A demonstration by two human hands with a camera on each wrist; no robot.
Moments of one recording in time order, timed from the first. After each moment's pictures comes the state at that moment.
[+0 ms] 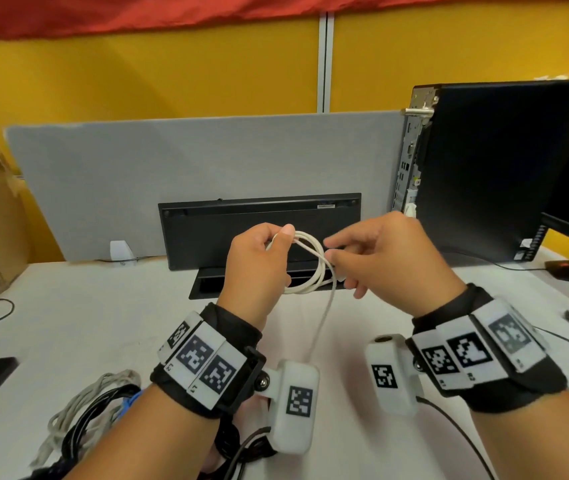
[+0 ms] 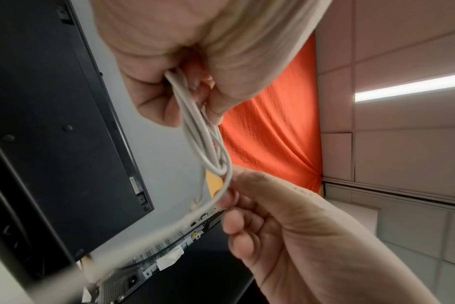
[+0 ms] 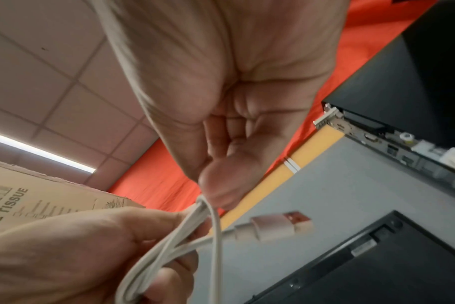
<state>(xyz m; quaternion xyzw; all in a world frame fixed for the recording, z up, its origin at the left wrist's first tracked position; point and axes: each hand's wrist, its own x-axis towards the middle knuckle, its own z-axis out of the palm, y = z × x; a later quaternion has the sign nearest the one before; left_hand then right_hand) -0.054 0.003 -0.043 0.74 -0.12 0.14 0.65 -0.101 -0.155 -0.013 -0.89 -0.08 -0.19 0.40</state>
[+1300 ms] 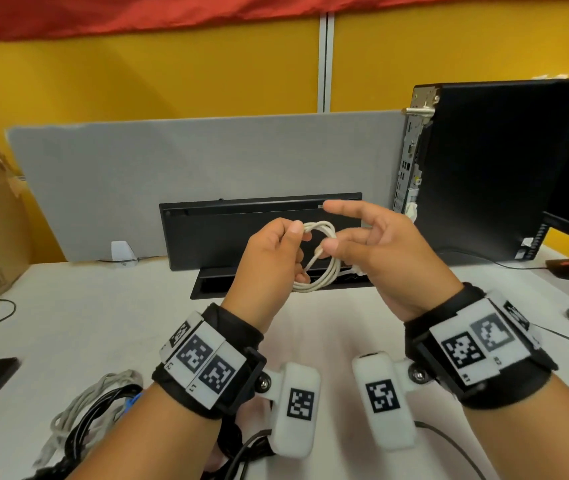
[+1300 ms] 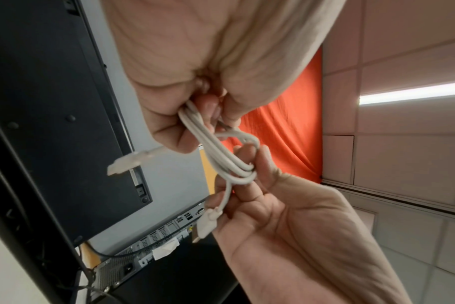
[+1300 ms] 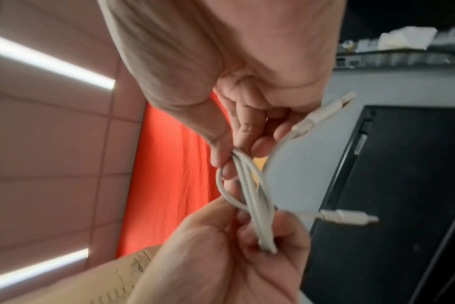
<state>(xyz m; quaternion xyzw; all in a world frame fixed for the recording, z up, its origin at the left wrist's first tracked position) -0.058 -0.001 -0.040 0.71 -0.18 0.05 0.68 -0.102 -0.145 -0.016 -0.71 -0.09 -0.12 0.69</state>
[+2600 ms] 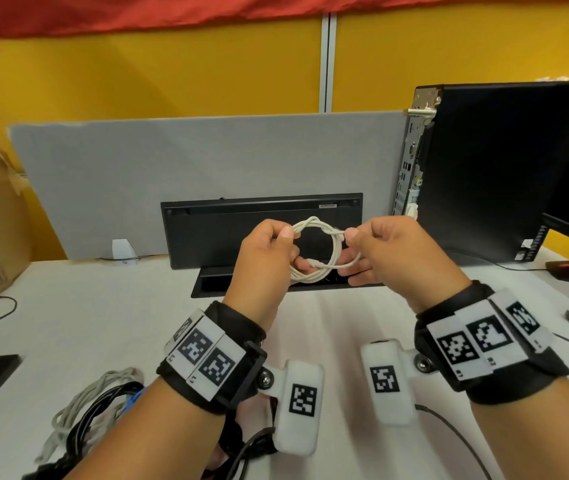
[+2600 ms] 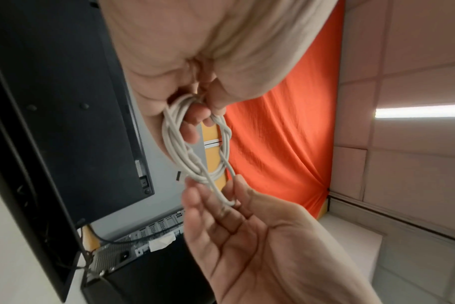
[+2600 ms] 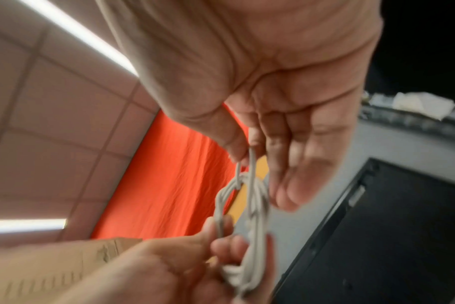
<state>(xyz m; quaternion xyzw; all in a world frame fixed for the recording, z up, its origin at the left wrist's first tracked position) -0.057 -0.001 -0.044 0.67 -0.13 0.05 0.73 -0.092 -0.155 -0.018 -0.80 0.02 -0.14 0.59</state>
